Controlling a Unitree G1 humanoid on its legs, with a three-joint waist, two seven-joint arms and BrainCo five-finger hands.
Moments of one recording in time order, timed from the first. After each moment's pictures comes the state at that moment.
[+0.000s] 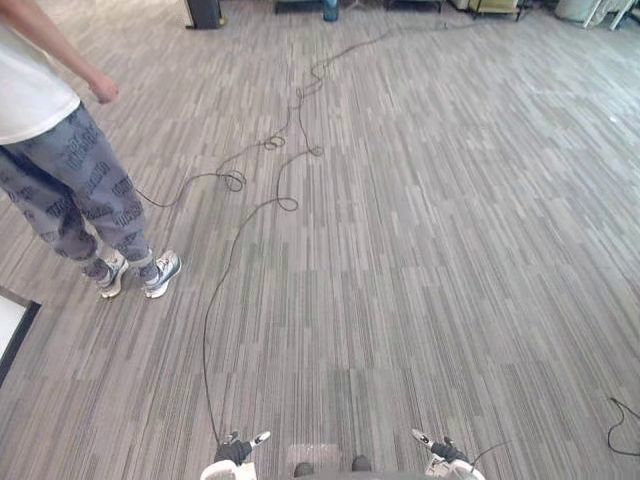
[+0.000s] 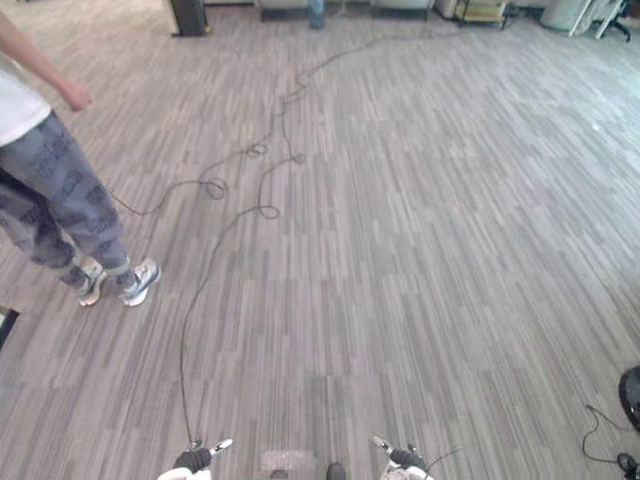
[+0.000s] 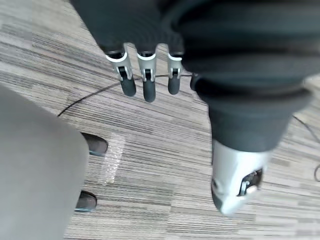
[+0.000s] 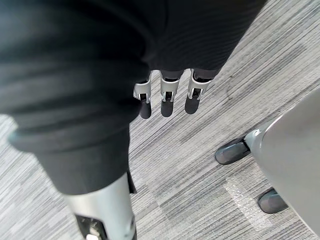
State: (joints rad) left arm 0.08 0.04 0.17 1.05 -0.13 -0.03 0.08; right arm 0.02 -0.01 -0.38 1.08 0.25 -0.02 -0.09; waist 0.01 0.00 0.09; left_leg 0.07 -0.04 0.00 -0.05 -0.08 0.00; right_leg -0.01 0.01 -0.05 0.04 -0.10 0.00
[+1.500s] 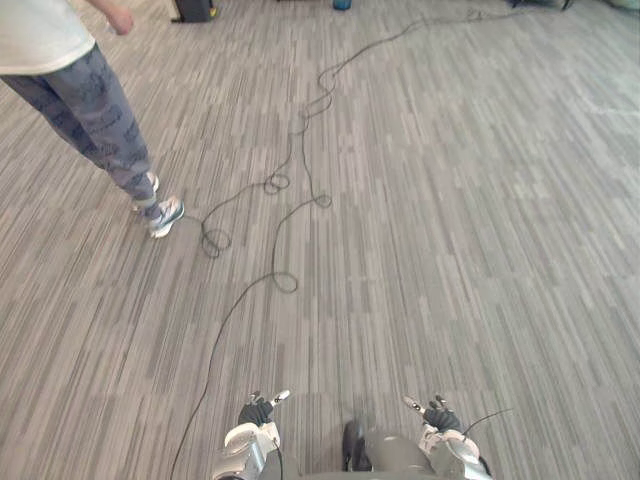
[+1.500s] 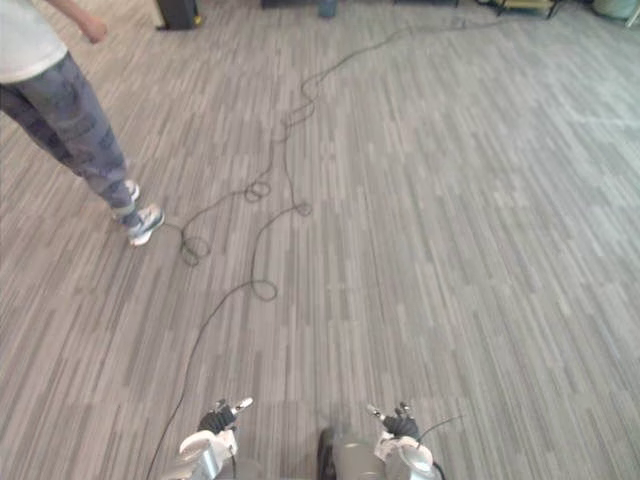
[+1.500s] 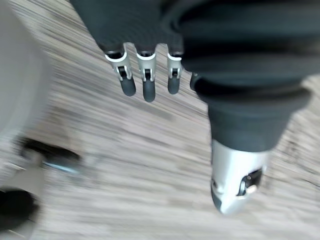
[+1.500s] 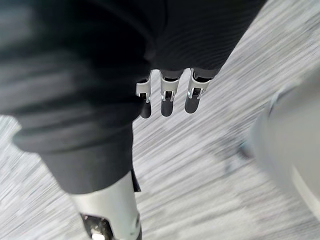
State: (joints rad) left arm 0.01 -0.05 0.20 0.90 -0.15 -0.04 0.06; right arm 0.04 0.05 -0.23 0.92 0.25 -0.05 -0.07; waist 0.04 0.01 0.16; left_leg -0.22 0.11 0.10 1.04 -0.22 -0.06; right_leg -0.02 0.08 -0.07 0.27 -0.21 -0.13
